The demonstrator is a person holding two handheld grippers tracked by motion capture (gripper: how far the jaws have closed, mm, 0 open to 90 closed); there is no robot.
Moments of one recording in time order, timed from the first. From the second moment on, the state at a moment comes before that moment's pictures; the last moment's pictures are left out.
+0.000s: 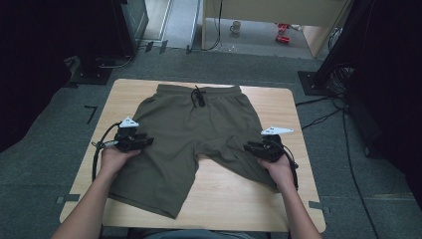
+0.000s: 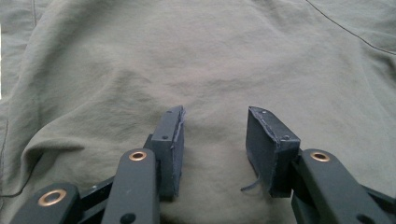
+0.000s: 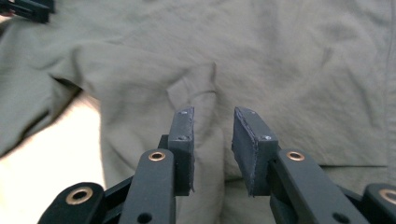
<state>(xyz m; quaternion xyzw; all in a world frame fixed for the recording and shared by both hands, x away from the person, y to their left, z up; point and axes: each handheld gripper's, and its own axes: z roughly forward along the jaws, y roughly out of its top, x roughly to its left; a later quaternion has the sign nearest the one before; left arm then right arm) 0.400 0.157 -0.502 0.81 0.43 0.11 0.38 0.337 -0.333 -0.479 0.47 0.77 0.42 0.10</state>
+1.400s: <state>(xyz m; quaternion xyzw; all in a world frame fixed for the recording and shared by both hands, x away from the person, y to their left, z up) 0.399 0.156 -0.501 0.81 0.43 0.11 0.38 0.268 -0.292 -0.480 0.38 0.81 0.43 0.09</state>
